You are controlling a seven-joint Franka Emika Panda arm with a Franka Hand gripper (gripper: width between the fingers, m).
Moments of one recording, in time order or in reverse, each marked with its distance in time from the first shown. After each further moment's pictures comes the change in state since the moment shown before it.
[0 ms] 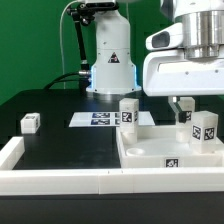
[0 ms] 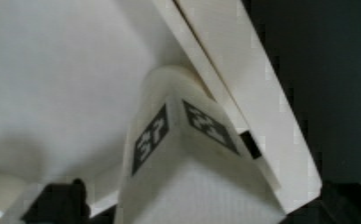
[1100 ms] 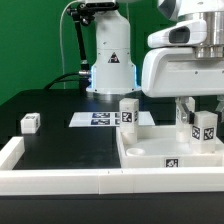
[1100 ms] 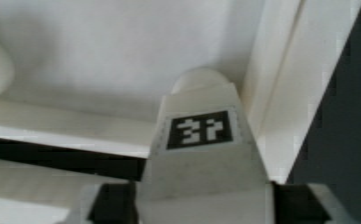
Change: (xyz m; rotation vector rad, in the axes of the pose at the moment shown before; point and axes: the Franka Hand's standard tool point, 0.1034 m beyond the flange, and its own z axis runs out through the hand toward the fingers) arm -0.002 0.004 0.000 -0.047 -0.014 -0.649
